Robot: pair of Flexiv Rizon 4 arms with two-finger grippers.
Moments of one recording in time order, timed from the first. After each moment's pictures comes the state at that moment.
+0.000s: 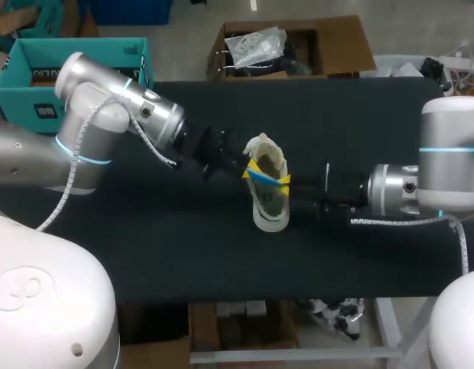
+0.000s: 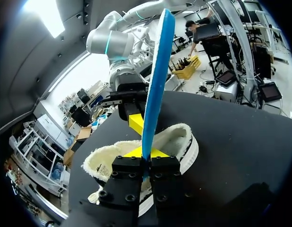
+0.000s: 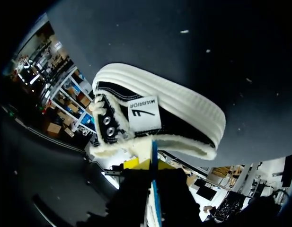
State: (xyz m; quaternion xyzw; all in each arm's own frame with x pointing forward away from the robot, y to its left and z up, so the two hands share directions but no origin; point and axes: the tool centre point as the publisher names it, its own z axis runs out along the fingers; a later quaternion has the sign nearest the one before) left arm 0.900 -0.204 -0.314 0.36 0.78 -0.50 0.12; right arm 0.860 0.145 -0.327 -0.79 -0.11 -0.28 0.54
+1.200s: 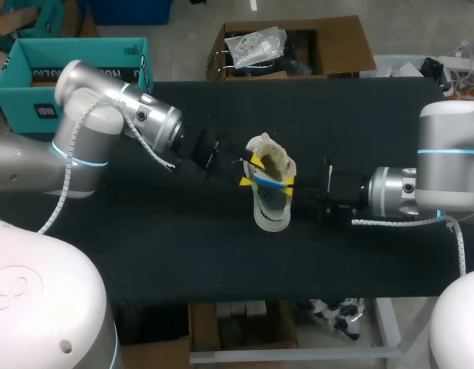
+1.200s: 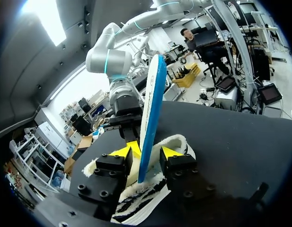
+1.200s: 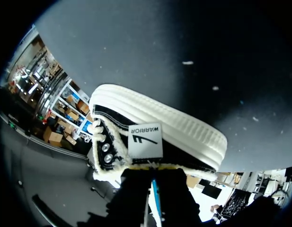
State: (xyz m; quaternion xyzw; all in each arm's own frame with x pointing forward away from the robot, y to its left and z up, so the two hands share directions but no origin) left arm 0.884 -0.208 -0.308 0.37 0.75 -0.53 0.11; right arm 0.878 0.134 -0.352 -0.79 -0.08 -0.27 0.54
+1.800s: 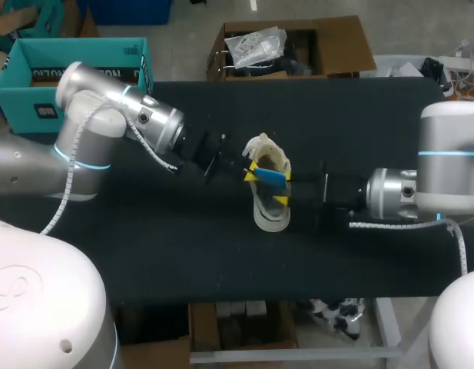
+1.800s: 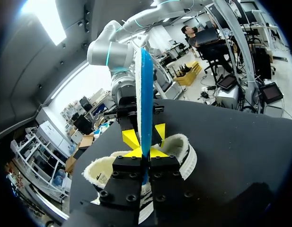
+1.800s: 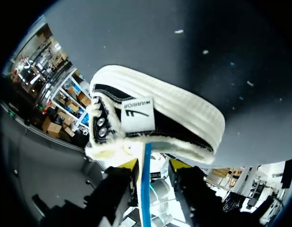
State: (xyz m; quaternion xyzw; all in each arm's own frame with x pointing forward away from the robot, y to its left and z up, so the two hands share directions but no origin) left arm 0.883 -0.208 -0.309 0.36 0.75 -0.53 0.12; right arm 0.854 0.150 -0.331 -0.78 -0.12 -0.29 0.54
